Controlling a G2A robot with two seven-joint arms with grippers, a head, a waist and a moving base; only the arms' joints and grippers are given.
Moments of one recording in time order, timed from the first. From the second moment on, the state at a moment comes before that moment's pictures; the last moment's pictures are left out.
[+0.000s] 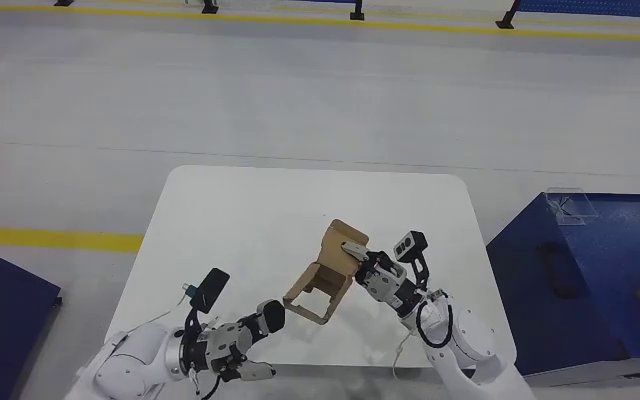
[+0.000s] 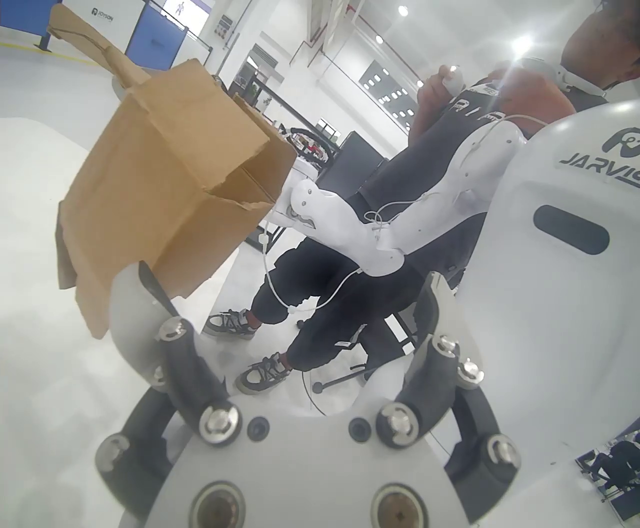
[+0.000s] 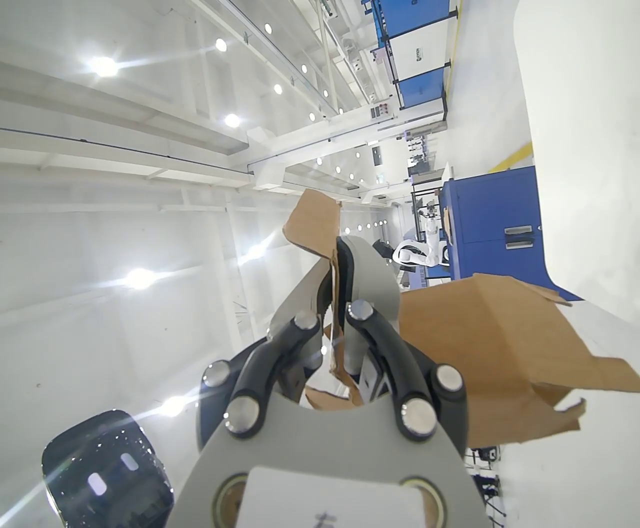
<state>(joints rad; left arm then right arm) 1.42 -0.97 -1.27 -1.81 -0.16 -0.98 -0.82 -1.43 -1.15 1.24 -1.90 0.80 0.05 0.42</state>
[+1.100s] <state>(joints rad) 1.58 -1.07 -1.33 -2.03 1.58 -0.41 0.49 -1.37 -1.20 1.29 -1.76 1.76 0.39 0.28</state>
